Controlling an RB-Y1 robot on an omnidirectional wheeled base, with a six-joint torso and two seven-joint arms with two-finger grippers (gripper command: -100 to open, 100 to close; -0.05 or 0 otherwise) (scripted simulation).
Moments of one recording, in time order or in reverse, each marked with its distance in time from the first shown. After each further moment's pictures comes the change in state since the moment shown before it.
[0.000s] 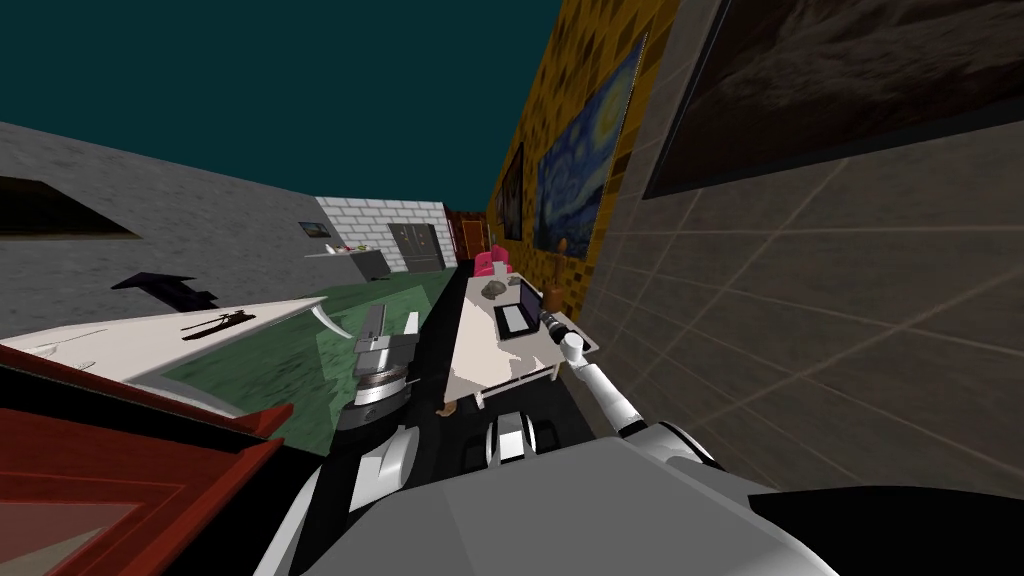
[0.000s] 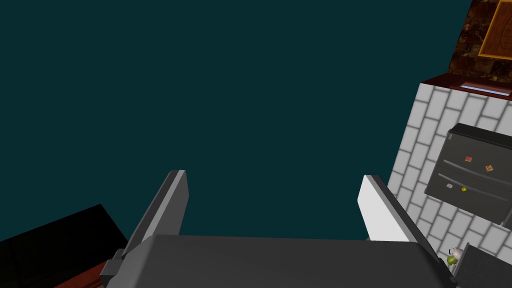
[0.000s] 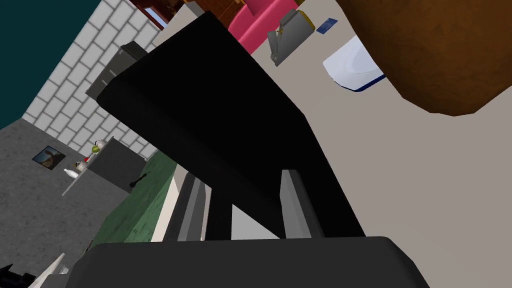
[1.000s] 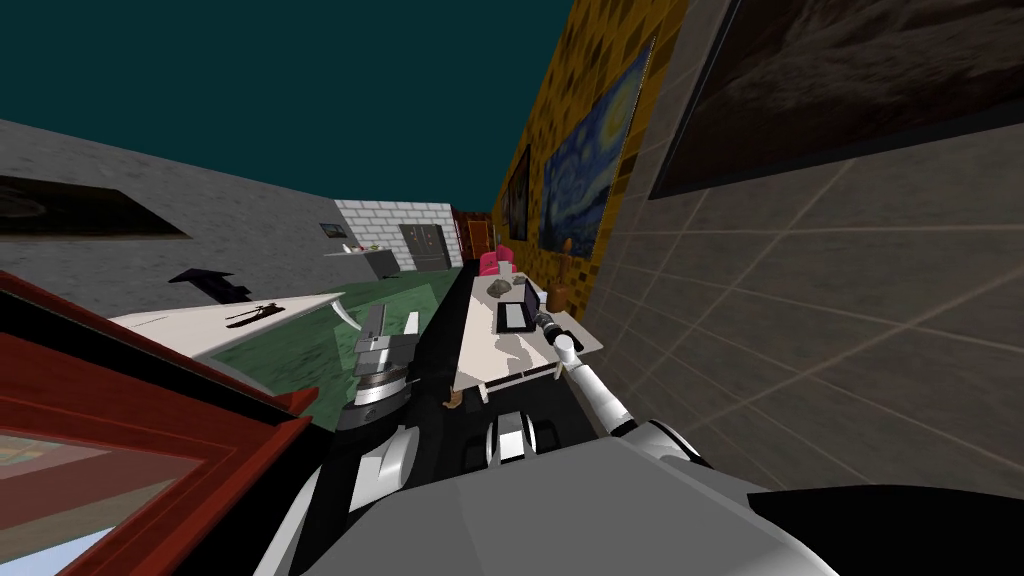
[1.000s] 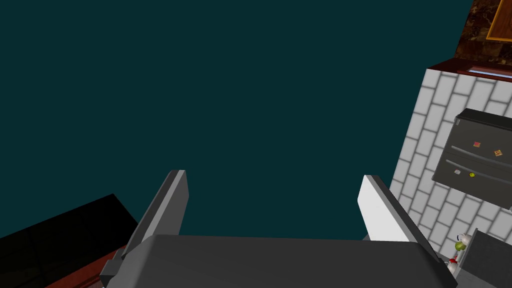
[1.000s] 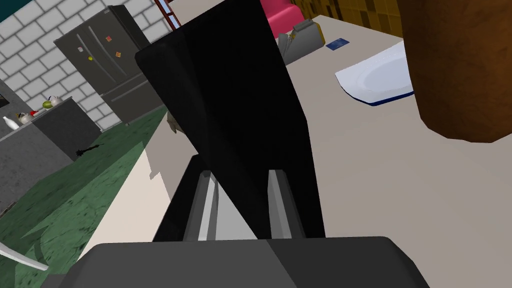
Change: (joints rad) left arm 0.000 0.000 0.000 0.000 0.000 0.000 0.000; right arm -0.015 0.051 0.040 0.016 0.187 -0.088 0.146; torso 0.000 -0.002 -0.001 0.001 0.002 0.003
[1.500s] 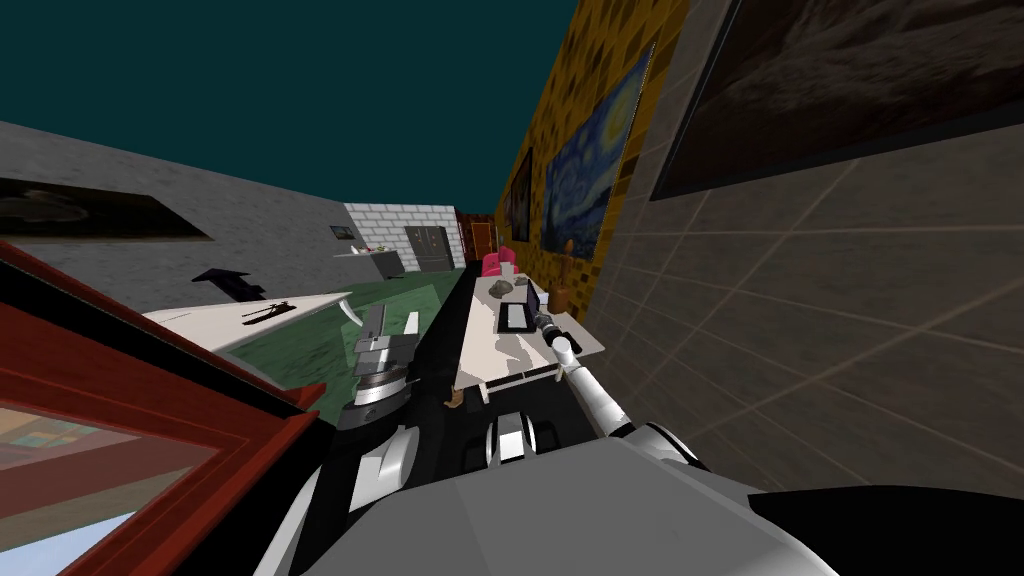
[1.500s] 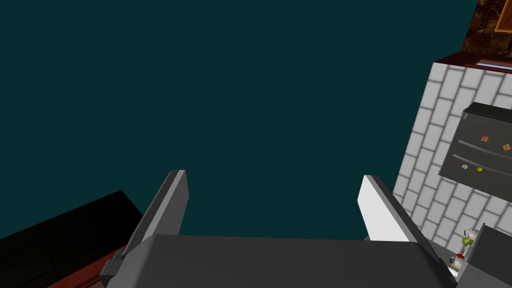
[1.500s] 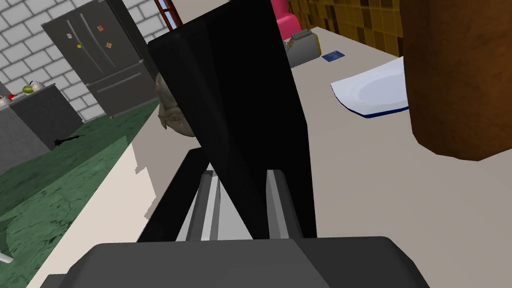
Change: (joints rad) left arm 0.000 0.000 0.000 0.000 0.000 0.000 0.000; right arm 0.009 0.028 0.000 0.007 0.070 -0.036 0.059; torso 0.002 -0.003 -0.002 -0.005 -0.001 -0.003
